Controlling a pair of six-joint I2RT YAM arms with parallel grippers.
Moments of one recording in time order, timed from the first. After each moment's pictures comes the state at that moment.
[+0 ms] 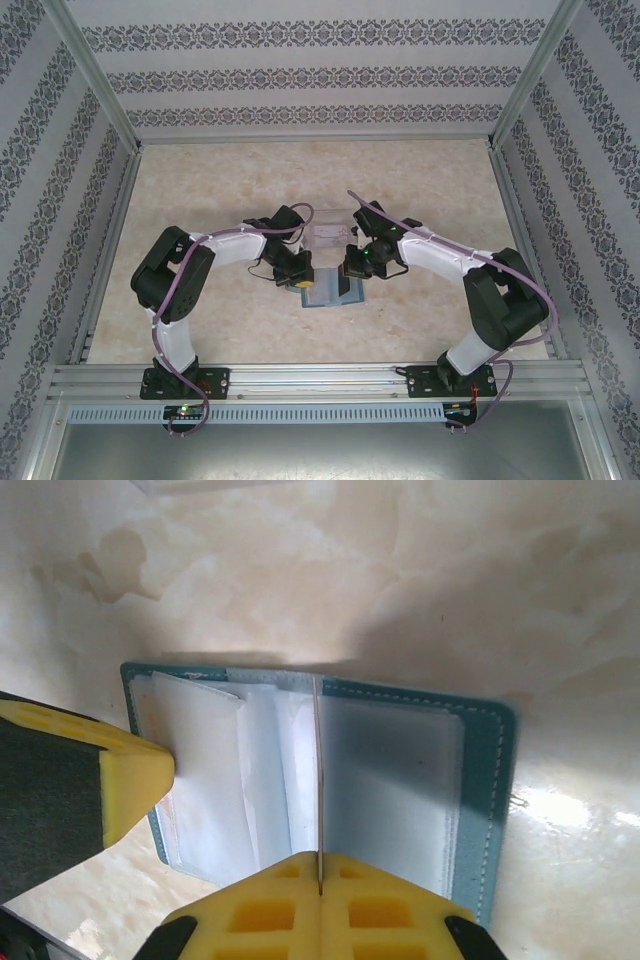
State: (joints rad) left arm -0.56 1.86 1.10 -0.53 0.54 -0.74; right arm 0.53 1.59 0.98 -0.62 -0.35 0.62
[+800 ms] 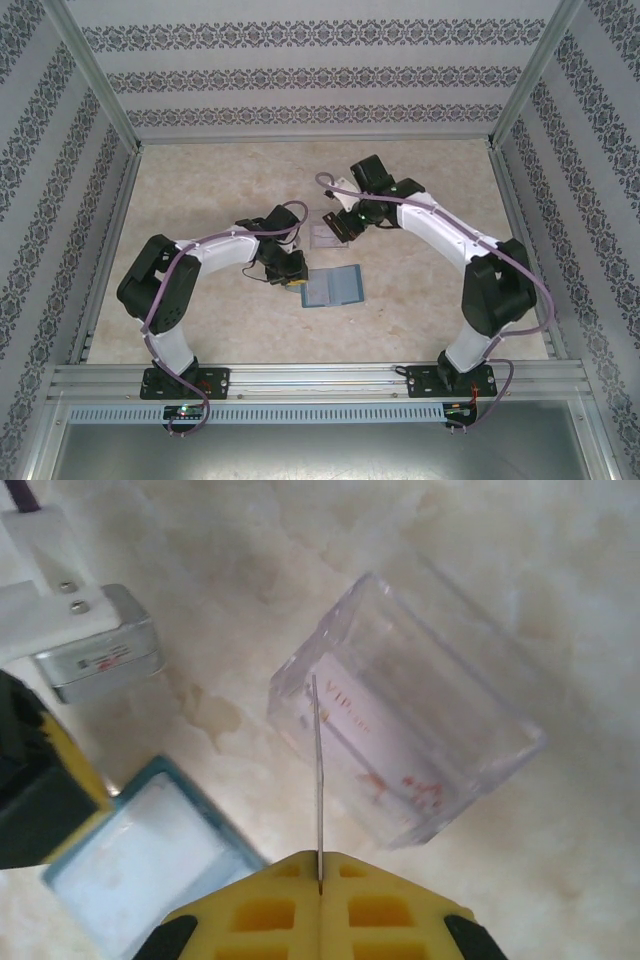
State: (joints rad) left arm -0.56 1.76 1.06 -0.58 0.43 -0.74; right arm 0.49 1.72 1.40 -0.73 -0.27 -0.29
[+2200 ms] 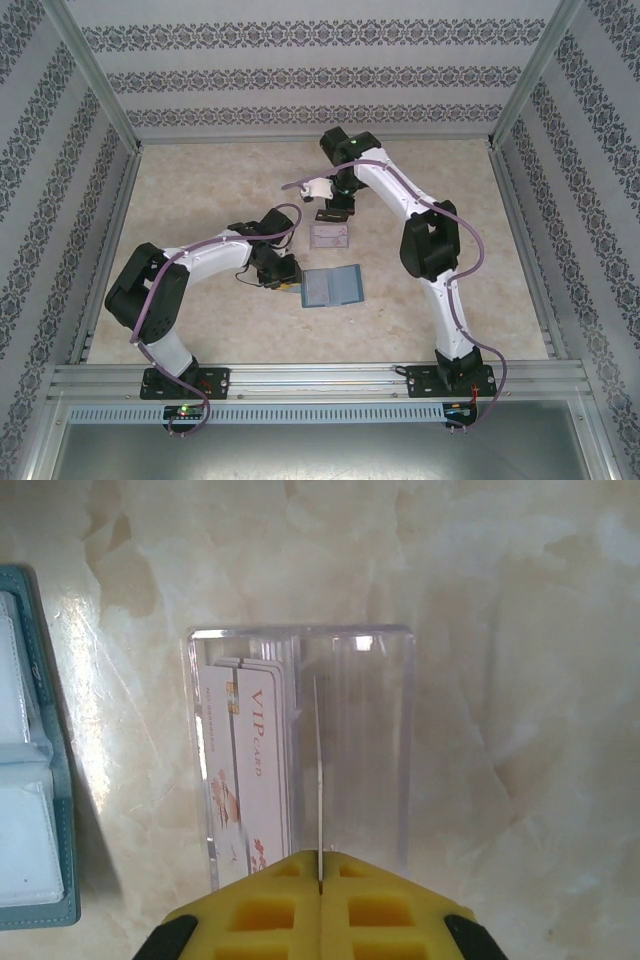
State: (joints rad) left arm -0.56 1.69 1.01 -0.62 0.36 -0.74; right arm 0.49 2.32 2.23 -1.34 -0.21 -1.04
